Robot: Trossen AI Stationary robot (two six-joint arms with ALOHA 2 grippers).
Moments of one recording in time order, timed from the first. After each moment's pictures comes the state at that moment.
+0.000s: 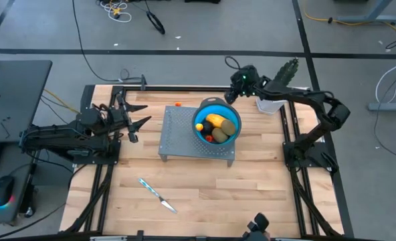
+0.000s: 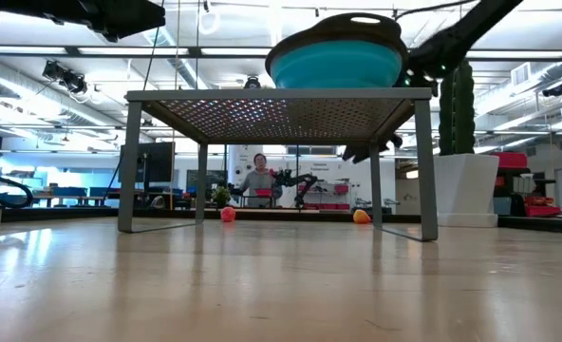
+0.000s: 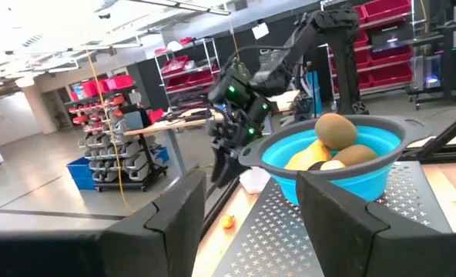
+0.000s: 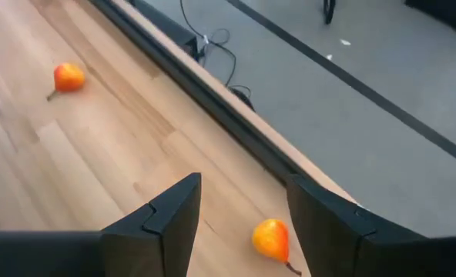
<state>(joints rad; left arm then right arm) 0.08 0.40 0.44 0.07 -0.31 0.26 -0.72 1.57 1.00 -0.14 0.00 0.00</state>
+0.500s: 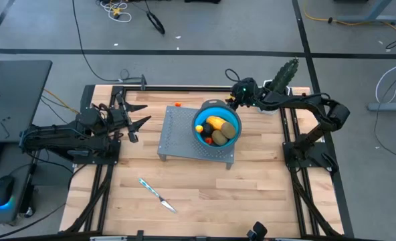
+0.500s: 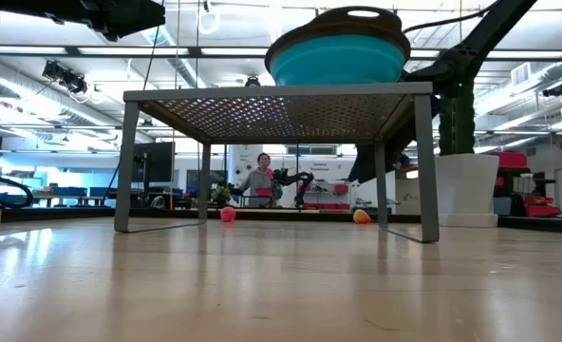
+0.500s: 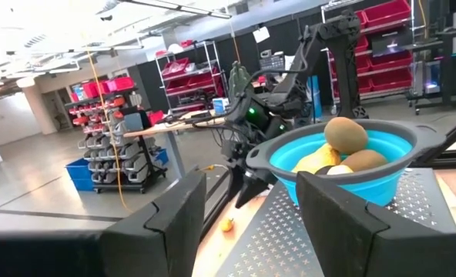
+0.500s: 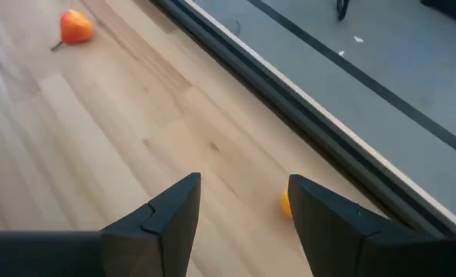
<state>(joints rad) 0.08 0.40 0.44 0.08 -0.31 0.25 -0.67 1.57 0.80 0.06 0.01 0.01</state>
